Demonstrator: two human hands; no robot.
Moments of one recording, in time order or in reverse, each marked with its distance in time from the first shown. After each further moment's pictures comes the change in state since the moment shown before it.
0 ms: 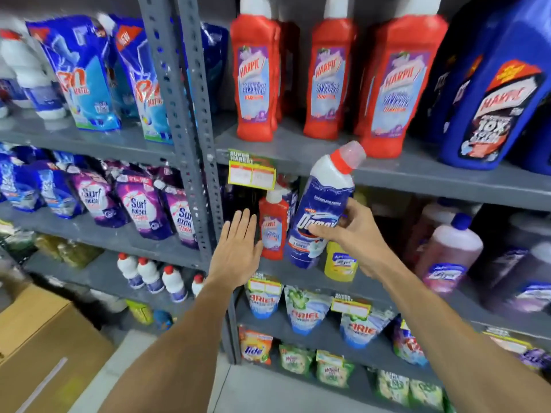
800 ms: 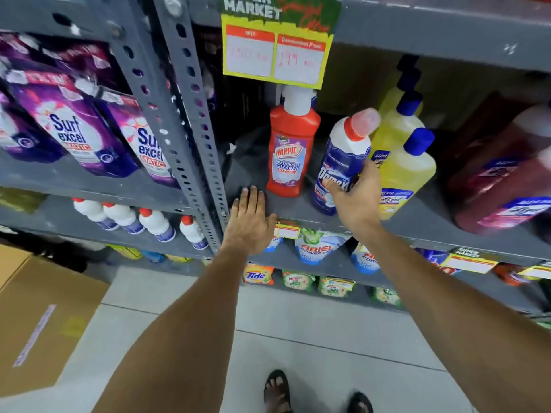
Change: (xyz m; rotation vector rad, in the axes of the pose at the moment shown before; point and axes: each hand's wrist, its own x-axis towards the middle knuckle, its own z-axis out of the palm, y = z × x) left_hand 0.011 -0.052 0.172 -0.129 -0.491 -0.073; right_hand 0.069 0.172 0.084 -0.449 0.455 0.199
